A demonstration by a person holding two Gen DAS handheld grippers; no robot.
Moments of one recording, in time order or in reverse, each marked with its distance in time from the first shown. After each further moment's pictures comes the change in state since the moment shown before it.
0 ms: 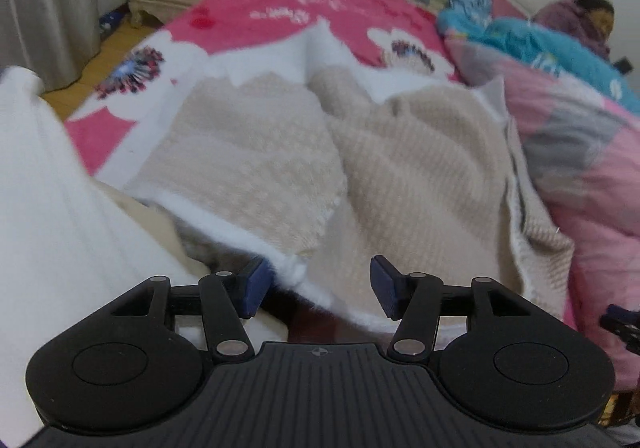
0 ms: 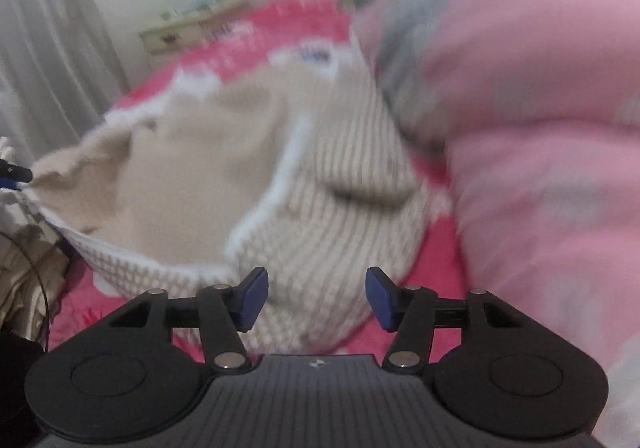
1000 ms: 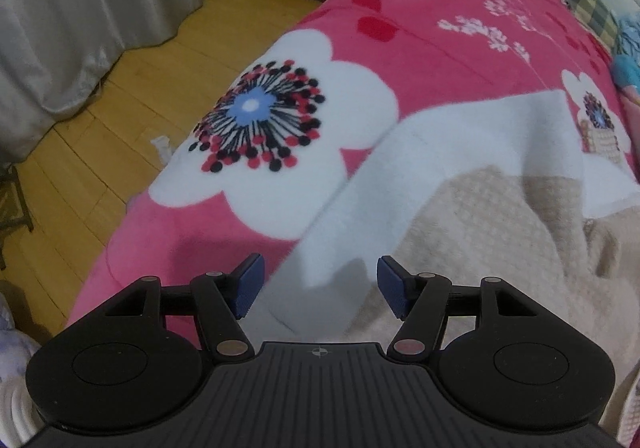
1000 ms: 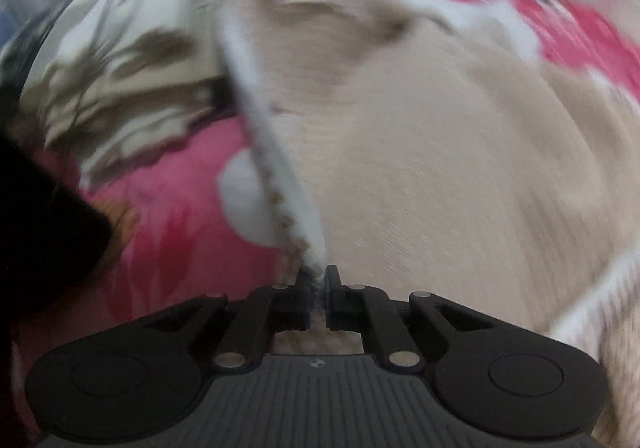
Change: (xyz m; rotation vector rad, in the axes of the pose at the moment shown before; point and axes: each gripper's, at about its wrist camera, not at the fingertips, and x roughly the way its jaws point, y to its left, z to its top) left arm 0.151 0.152 0.173 -0.184 0.184 0.284; right arm 0.201 0.138 0.017 -0.647 0.296 0.466
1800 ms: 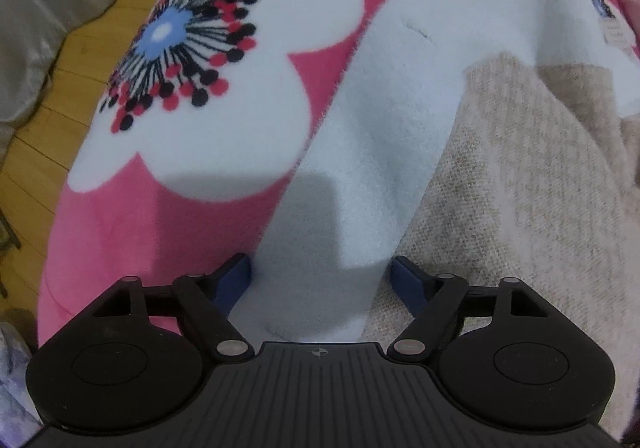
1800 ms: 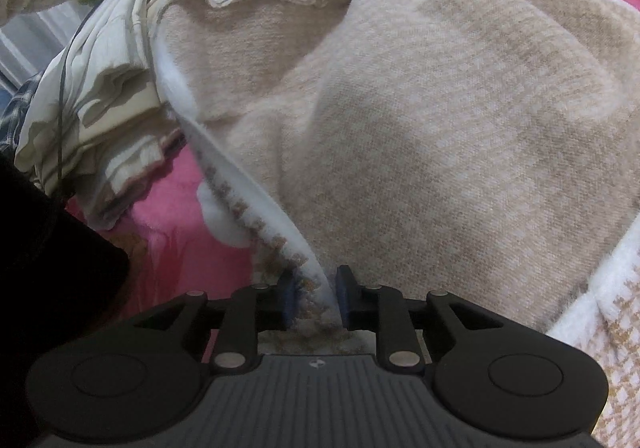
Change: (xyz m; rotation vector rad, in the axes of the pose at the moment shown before) left arm 0.061 -0.025 -0.010 0.203 0.207 -0.007; right arm 0.021 -0.036 -0.009 0.162 -0.005 0.149
